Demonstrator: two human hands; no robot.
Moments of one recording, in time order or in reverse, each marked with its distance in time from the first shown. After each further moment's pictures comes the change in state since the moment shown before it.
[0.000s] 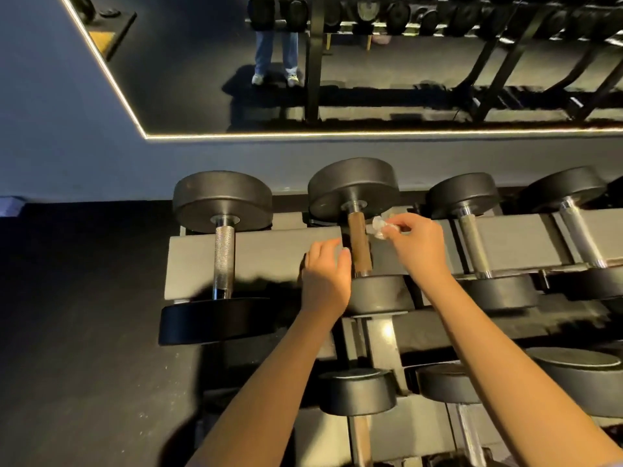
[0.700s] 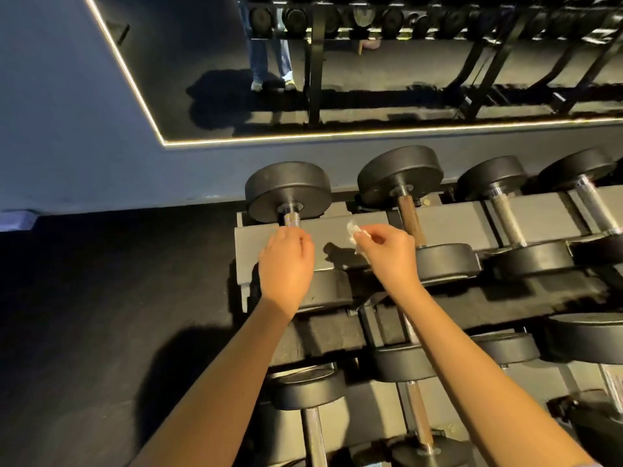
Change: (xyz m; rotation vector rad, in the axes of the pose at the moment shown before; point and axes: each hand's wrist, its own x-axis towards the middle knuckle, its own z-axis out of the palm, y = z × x) left_hand -0.008 -0.066 -0.168 0.316 0.094 0.161; right_hand -0.099 -0.114 0.090 0.254 -0.020 0.087
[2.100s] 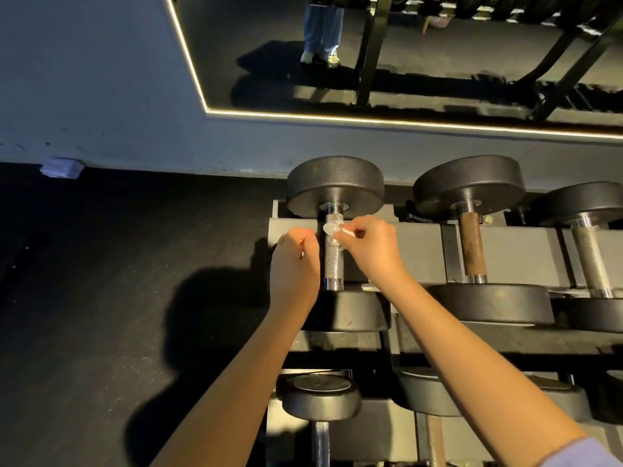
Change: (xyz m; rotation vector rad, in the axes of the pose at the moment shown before) left_hand 0.003 -0.029 -0.011 -0.477 0.073 -0.446; right_hand 0.047 -0.022 0.086 -0.132 -0.253 -0.070
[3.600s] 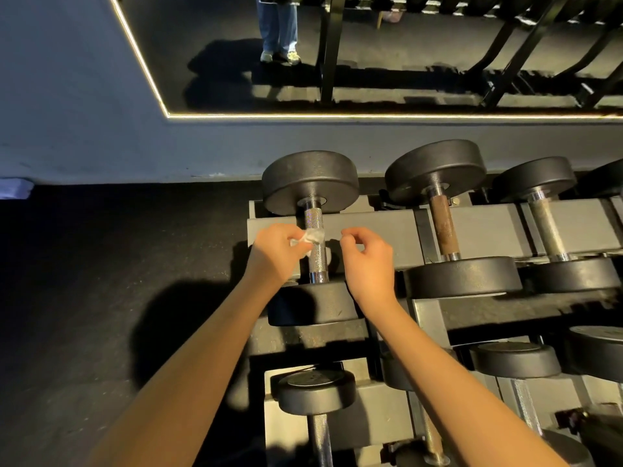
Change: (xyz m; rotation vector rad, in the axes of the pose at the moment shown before) left_hand 0.039 0.000 -0.014 0.388 -0.346 0.230; right_hand -0.053 -0.005 0.002 0.161 0.250 0.200
